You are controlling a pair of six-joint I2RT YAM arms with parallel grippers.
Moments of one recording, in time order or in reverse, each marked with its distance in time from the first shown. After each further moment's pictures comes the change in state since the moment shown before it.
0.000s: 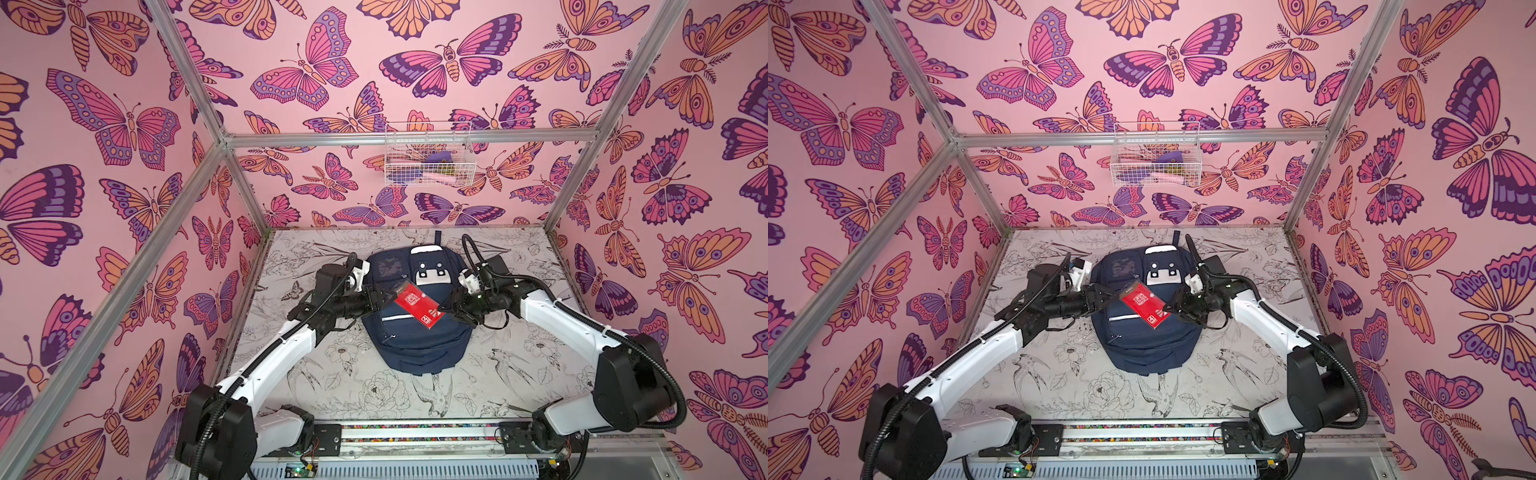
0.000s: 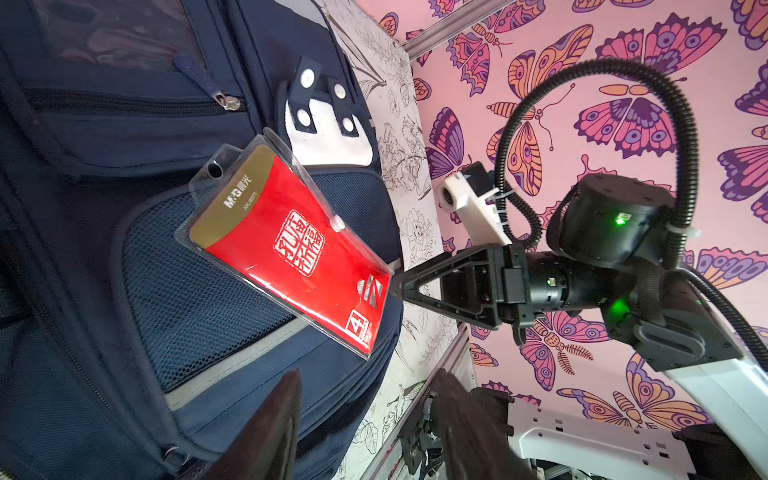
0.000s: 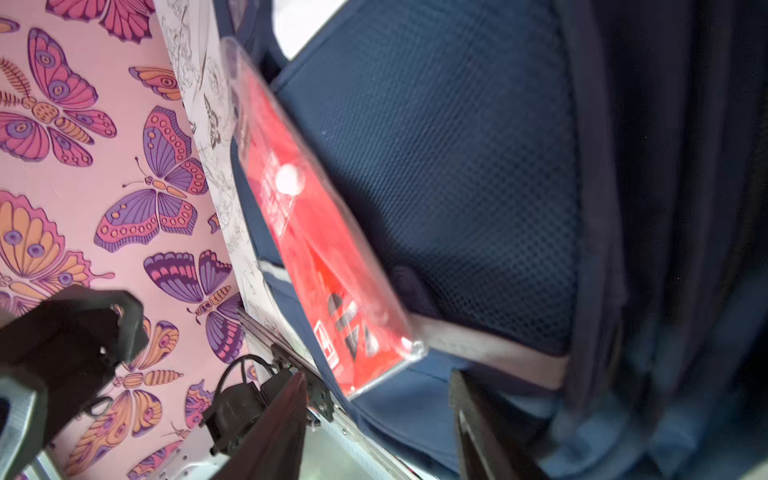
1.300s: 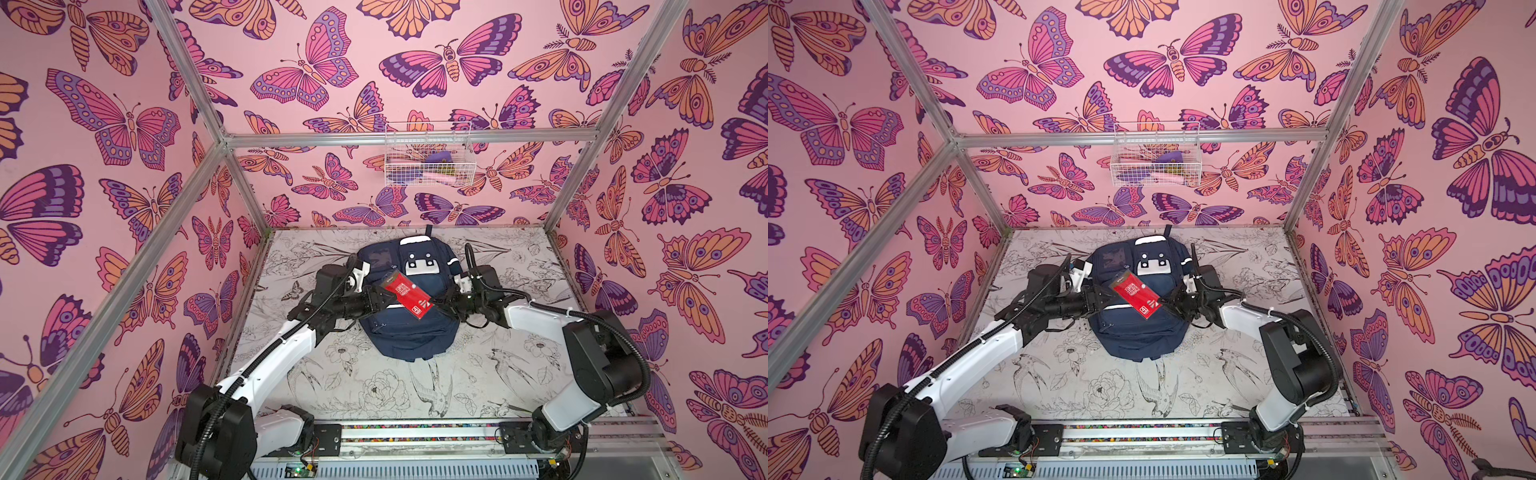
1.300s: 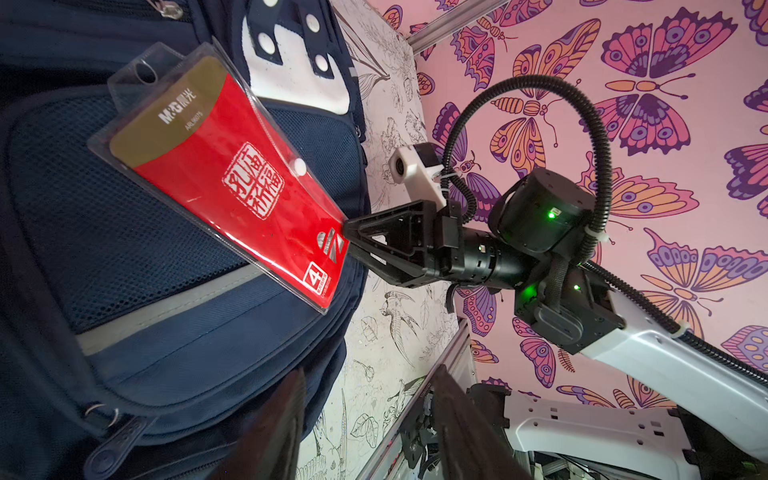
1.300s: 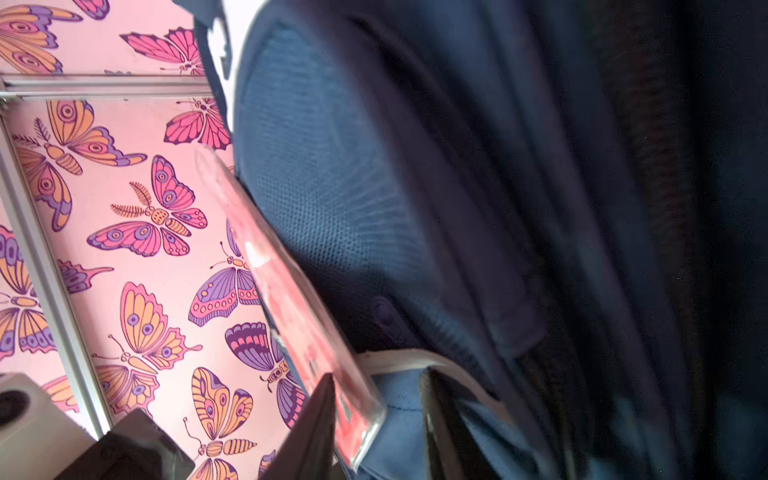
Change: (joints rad) left arm 0.000 0.000 0.000 -0.016 0.003 0.000; right arm 0.006 0.160 -0.166 0.621 -0.002 0.309
